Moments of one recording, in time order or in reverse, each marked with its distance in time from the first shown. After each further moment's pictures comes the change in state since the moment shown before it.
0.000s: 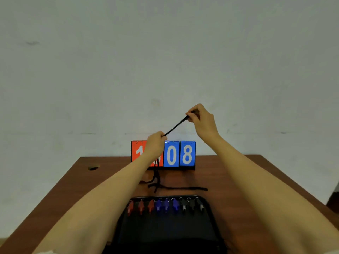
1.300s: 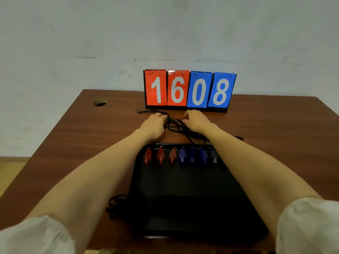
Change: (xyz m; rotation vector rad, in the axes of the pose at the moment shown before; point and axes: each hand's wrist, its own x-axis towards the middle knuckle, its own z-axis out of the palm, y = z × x) left_hand 0.012 -0.216 0.056 0.594 -0.482 -0.045; right_hand -0.059 0.201 0.200 -0.646 -0.764 0.269
